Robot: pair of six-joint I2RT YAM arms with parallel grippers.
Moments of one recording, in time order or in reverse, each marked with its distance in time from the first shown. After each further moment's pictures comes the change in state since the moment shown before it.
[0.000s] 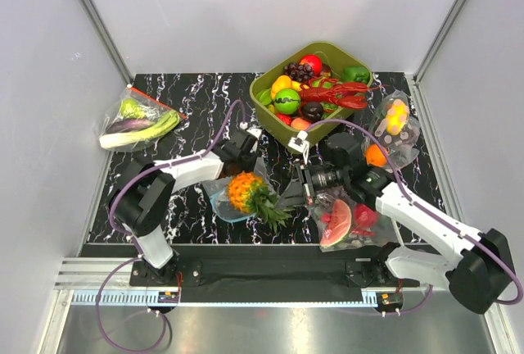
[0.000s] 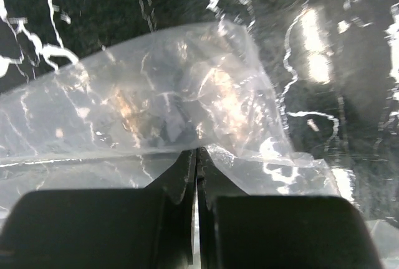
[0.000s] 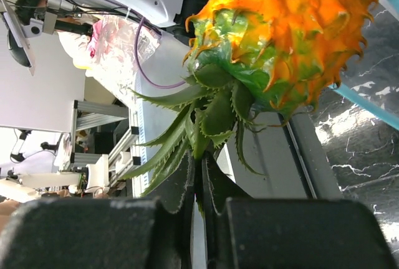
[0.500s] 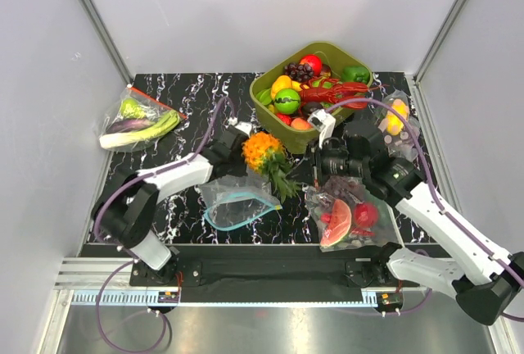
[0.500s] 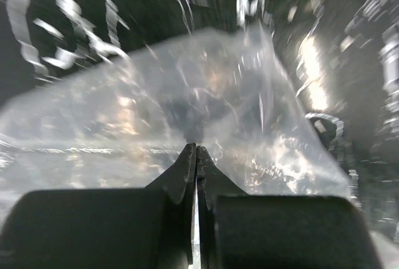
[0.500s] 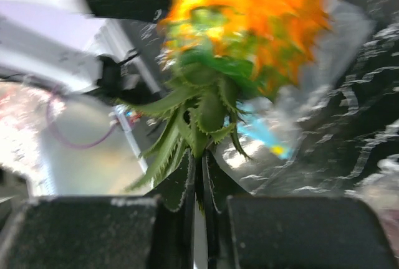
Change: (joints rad) left arm 0.022 -0.105 -0.071 0.035 -0.053 -0.013; right arm 0.000 -0.106 0.249 -0.330 0.428 -0.175
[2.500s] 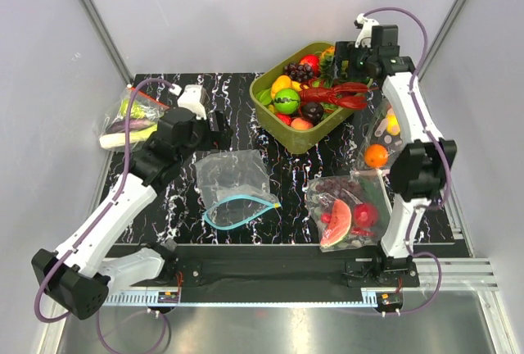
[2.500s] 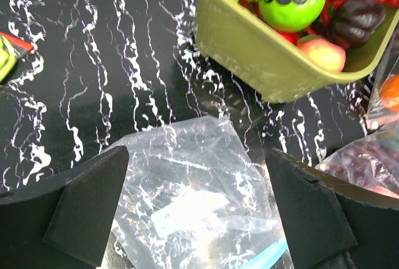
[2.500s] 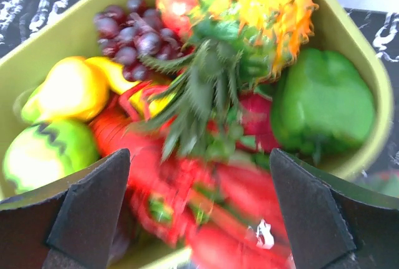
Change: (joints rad) left arm 0.118 -0.544 0.128 -0.182 -0.039 0.011; right arm -0.579 1.021 1.006 -0.138 0.282 -0.326
